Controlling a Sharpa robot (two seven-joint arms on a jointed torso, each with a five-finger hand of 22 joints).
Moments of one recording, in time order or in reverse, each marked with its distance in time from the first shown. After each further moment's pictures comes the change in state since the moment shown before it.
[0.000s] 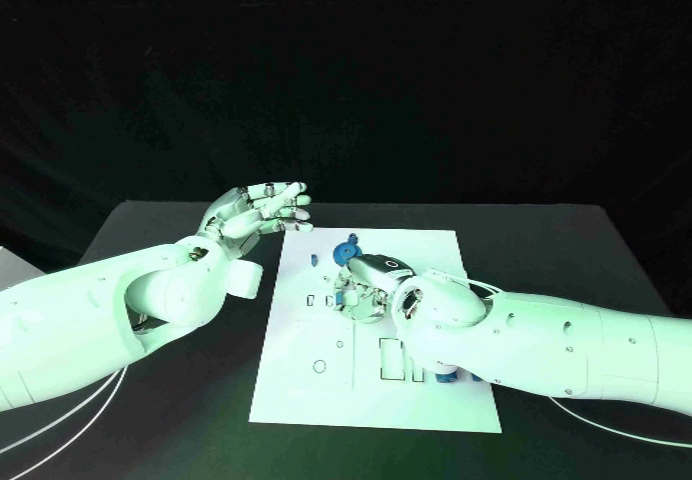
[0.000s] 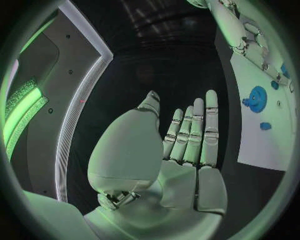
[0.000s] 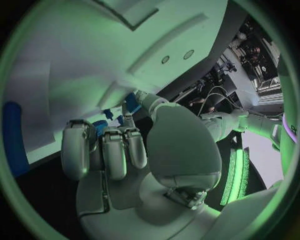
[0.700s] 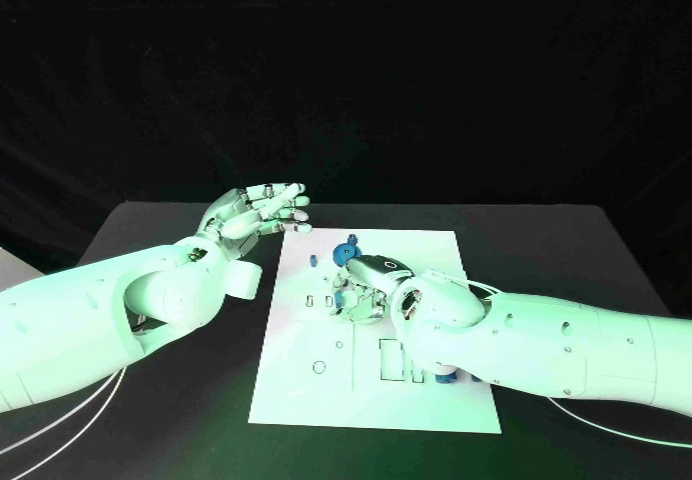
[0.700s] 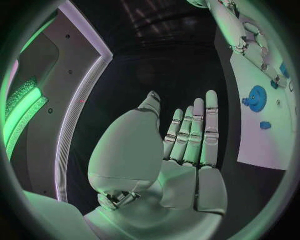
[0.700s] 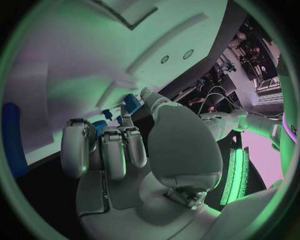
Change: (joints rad) left arm 0.000 0.000 0.000 -0.003 0.000 0.001 -0.003; left_hand 0.004 0.004 0.000 0.000 0.000 0.000 0.000 0.000 0.000 0.000 0.000 0.000 0.000 0.000 0.000 0.005 0.002 0.000 -0.003 0.003 0.004 0.003; right arm -0.001 0.002 -0.001 -0.001 0.003 -0.004 0.006; right_hand -0.028 -0.028 -0.103 0.047 -0.098 -0.038 0.010 -0.023 -0.013 0.003 0.011 -0.023 0.001 0.003 0.011 0.000 0.000 0.000 -0.007 0.007 -0.016 0.000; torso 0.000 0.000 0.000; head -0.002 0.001
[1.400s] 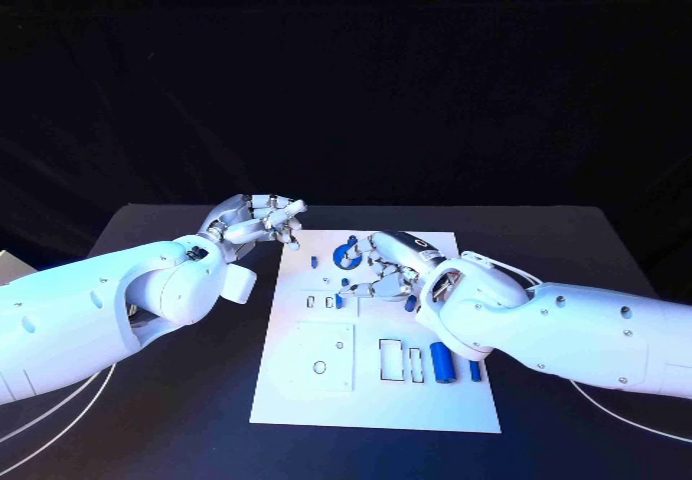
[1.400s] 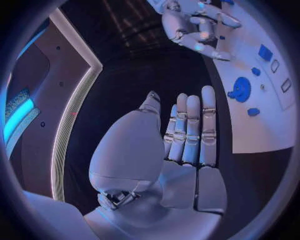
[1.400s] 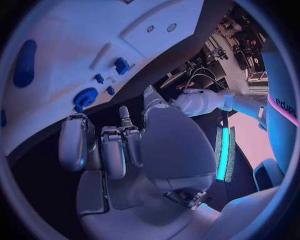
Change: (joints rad) left arm 0.003 0.003 0.001 -0.060 -0.175 0.054 -0.160; left_hand 0.010 0.018 -0.043 0.001 0.000 0.079 -0.029 0.186 0.103 0.160 -0.101 0.531 0.332 0.207 -0.103 0.454 0.228 0.000 0.071 -0.094 0.342 0.209; right arm 0.059 -0.148 0.013 0.097 0.151 -0.112 0.232; right_hand 0.116 0.071 -0.319 0.113 0.054 -0.032 0.007 -0.013 -0.006 -0.002 0.009 -0.026 0.000 0.000 0.007 -0.007 0.000 0.000 -0.018 0.014 -0.072 0.000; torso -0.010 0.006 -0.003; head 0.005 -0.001
